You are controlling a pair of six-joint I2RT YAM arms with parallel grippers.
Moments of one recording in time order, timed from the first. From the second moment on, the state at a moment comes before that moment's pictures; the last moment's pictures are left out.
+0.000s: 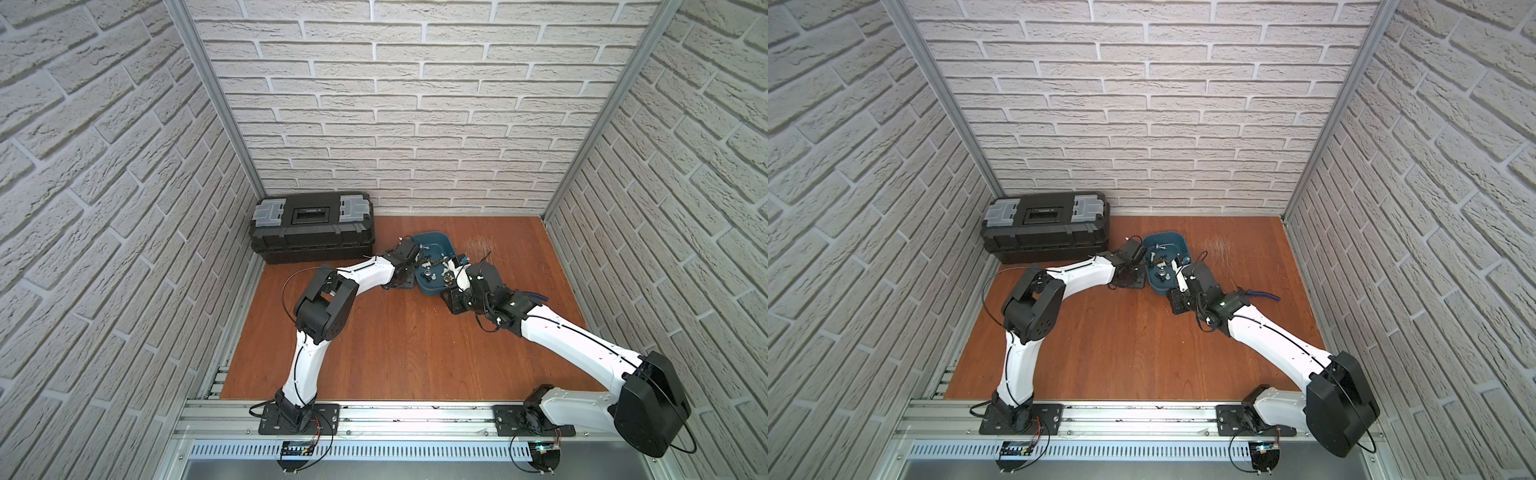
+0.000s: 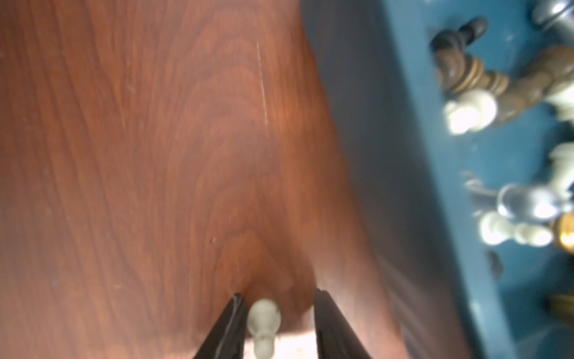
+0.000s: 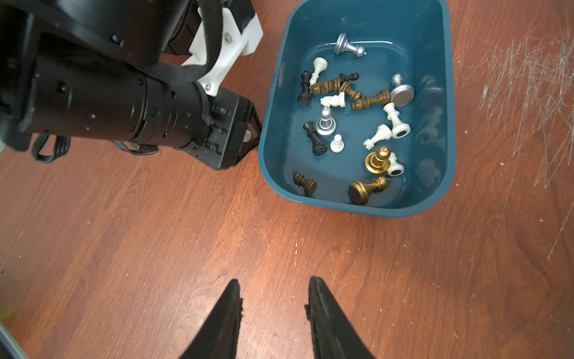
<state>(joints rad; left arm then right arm) -0.66 2.12 1.51 -0.51 -0.12 -0.48 0.54 1.26 0.84 -0.36 0.00 0.29</state>
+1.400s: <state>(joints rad) -0.77 2.08 1.83 -0.70 -0.20 -0.40 0.54 1.04 0.81 -0.38 0.09 0.29</state>
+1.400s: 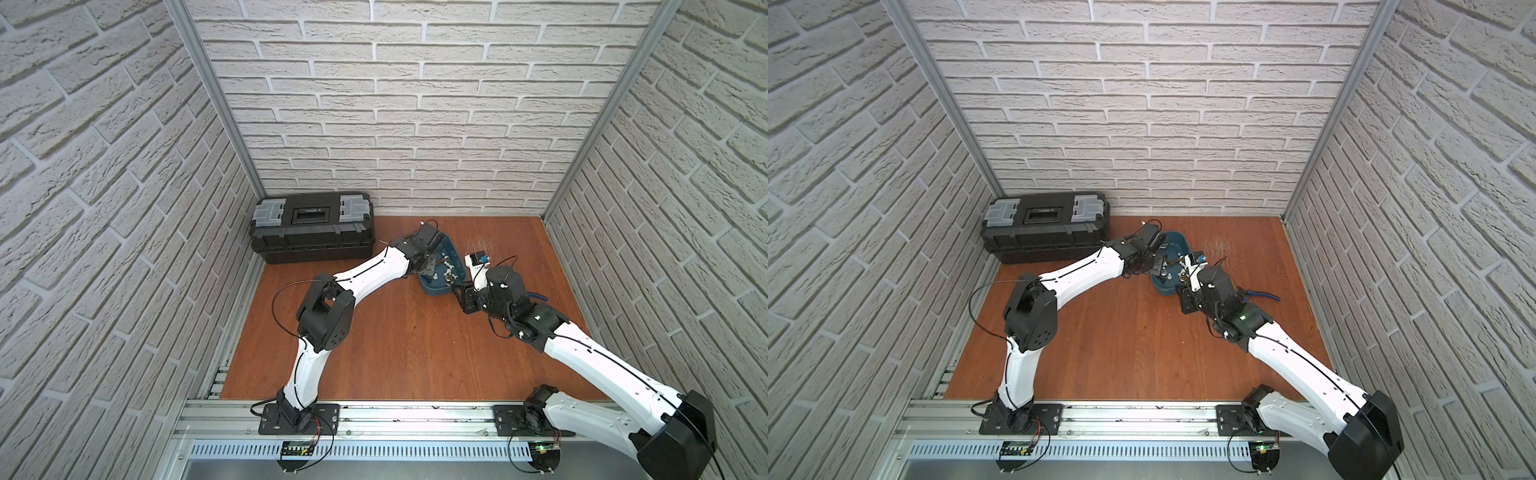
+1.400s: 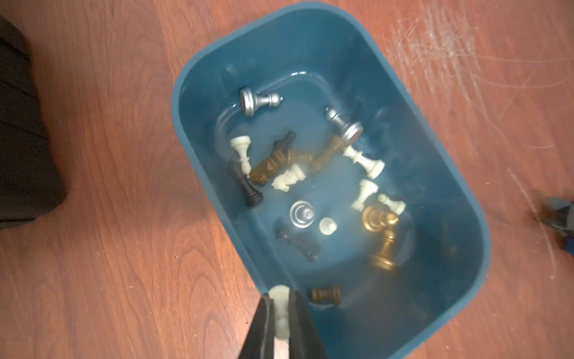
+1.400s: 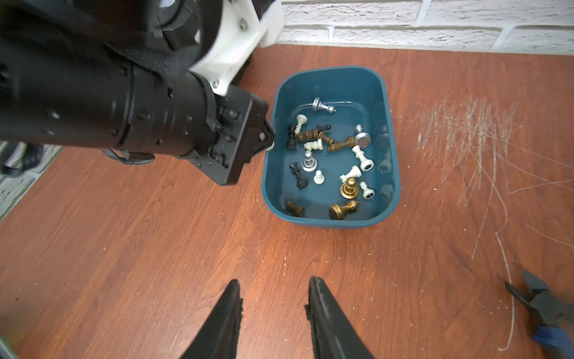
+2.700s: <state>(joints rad) -0.29 1.28 0.91 -0.44 -0.46 -0.40 0.06 1.23 0.77 -0.28 0.32 0.13</state>
